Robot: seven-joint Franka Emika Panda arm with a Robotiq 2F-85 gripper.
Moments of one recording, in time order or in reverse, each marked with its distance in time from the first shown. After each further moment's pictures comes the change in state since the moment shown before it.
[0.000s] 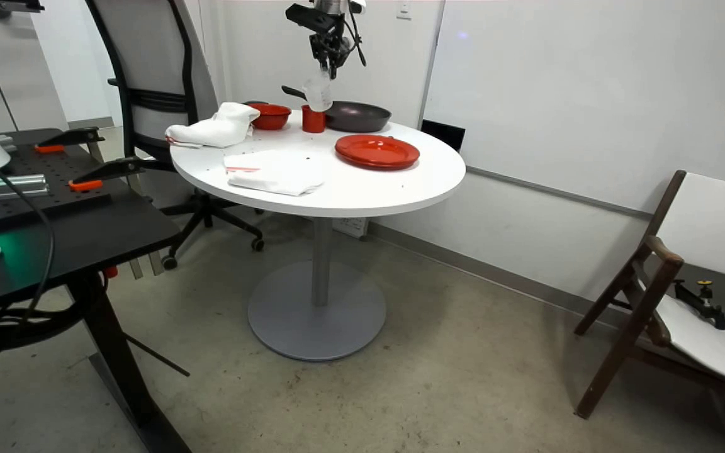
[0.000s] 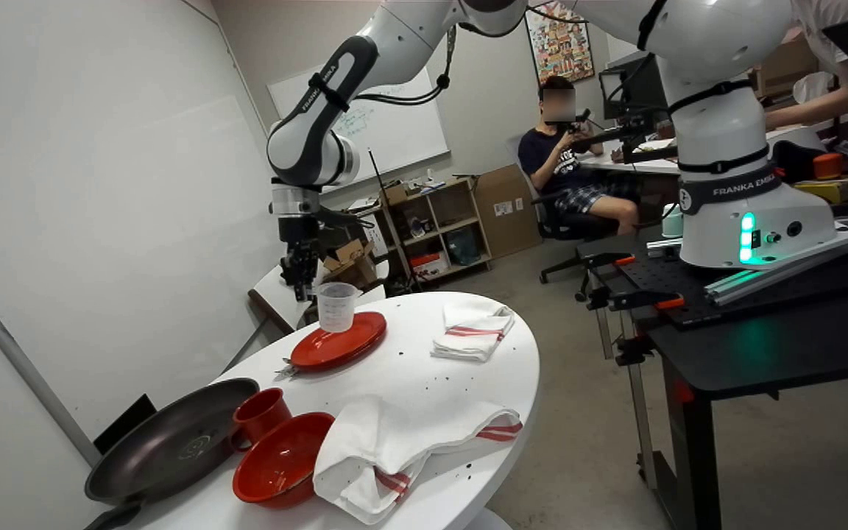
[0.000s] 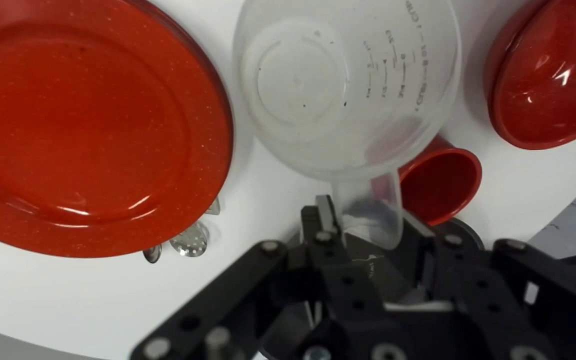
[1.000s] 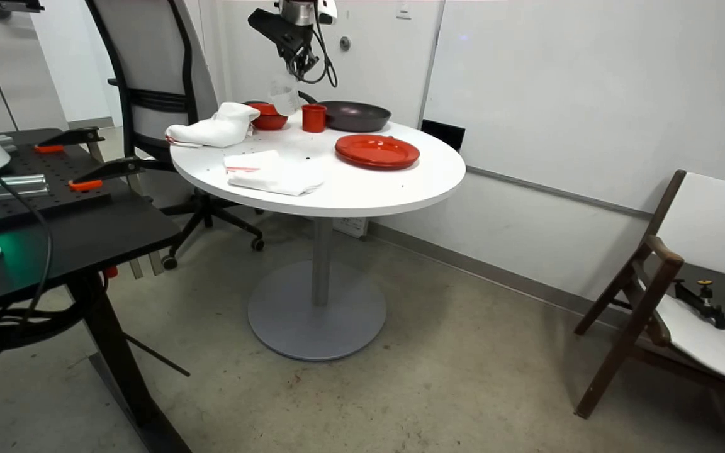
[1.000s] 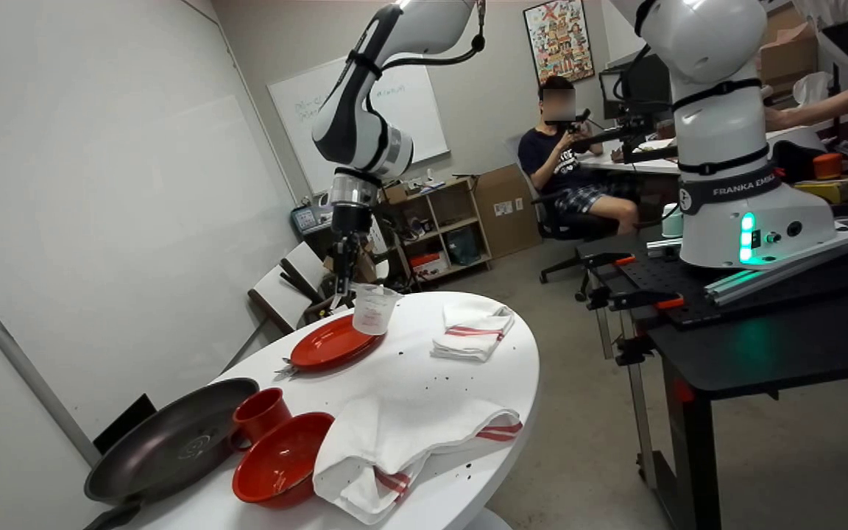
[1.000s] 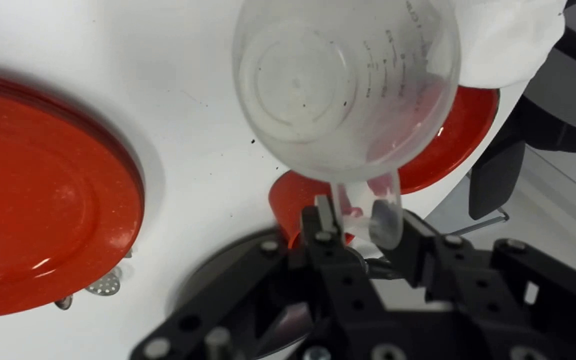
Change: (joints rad) arm -0.264 -0.240 0.262 -0.505 0.458 0.217 -0.552
